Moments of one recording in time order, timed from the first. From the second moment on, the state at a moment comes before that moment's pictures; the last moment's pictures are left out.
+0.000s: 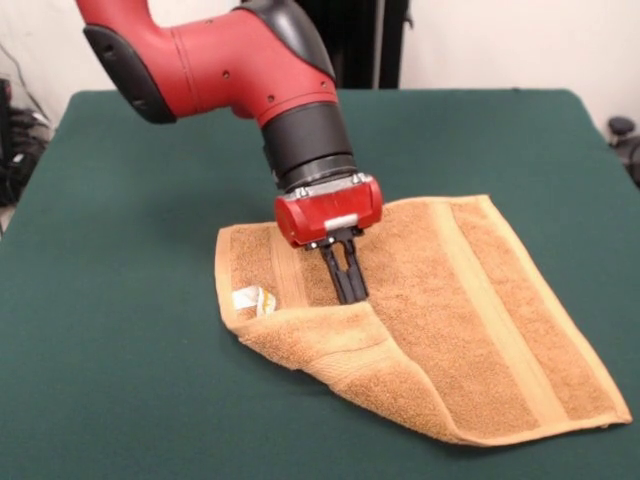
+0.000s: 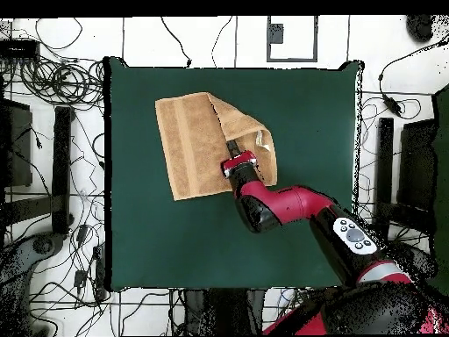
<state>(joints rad) -0.70 -0.26 0.50 1.63 -0.91 -0.35 1.57</state>
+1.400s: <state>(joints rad) -0.74 -0.24 0.56 1.61 -0.96 -0.35 1.57</state>
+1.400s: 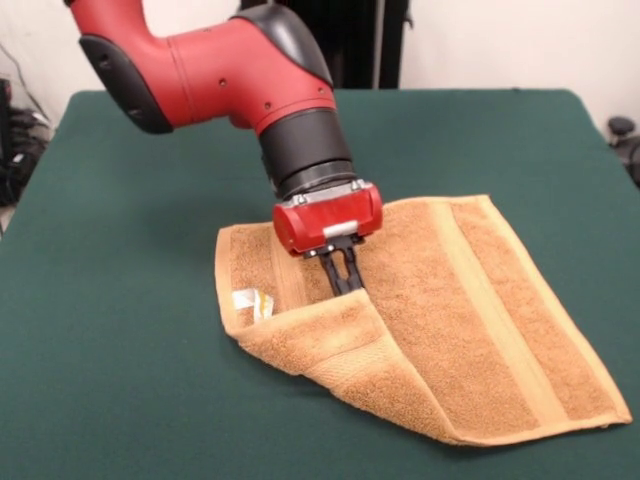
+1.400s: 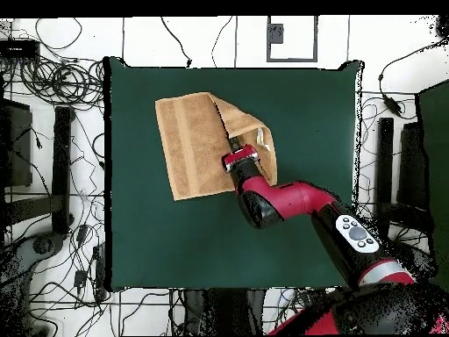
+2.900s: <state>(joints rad) -0.88 -0.18 0.77 1.59 -1.04 -0.18 1.57</state>
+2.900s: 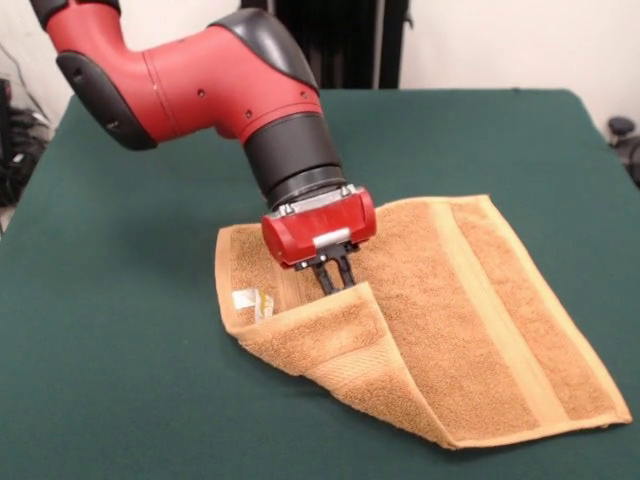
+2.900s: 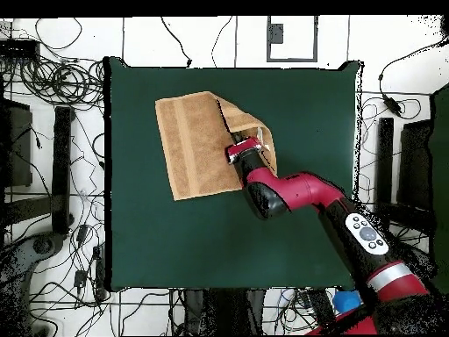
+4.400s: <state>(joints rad) -0.89 -0.13 0.92 1.48 -0.98 0.03 1.57</state>
